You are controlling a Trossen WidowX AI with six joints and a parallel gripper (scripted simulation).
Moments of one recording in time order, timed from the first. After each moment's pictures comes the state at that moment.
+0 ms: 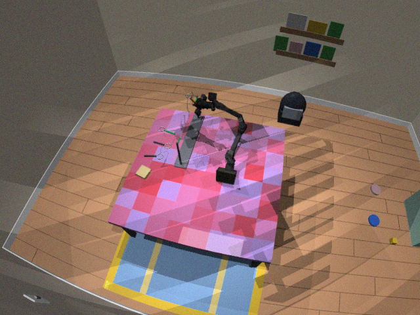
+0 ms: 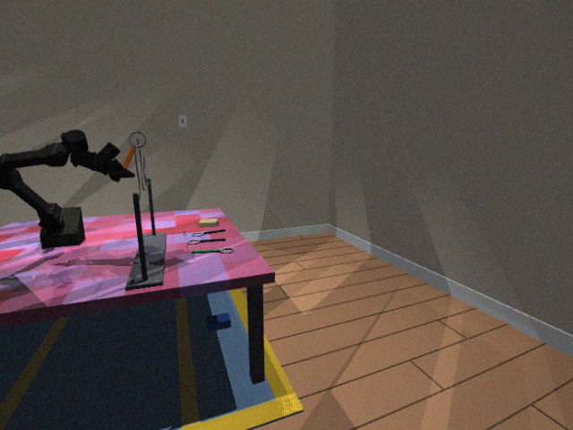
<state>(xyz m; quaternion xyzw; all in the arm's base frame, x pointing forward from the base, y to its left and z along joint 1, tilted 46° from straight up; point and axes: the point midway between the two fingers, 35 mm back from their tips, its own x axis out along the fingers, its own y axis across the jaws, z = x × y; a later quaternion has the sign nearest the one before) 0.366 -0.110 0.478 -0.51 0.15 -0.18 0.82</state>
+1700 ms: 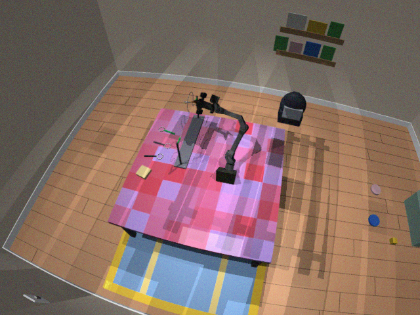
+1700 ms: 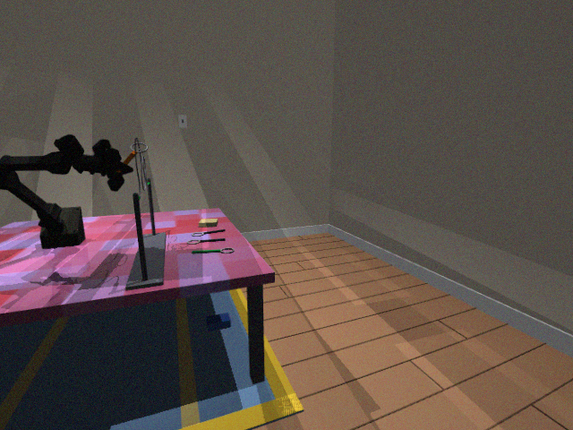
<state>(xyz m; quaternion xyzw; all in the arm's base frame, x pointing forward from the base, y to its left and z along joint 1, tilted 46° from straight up) 0.364 -0.115 0.504 -0.75 0.10 -0.22 0.62</state>
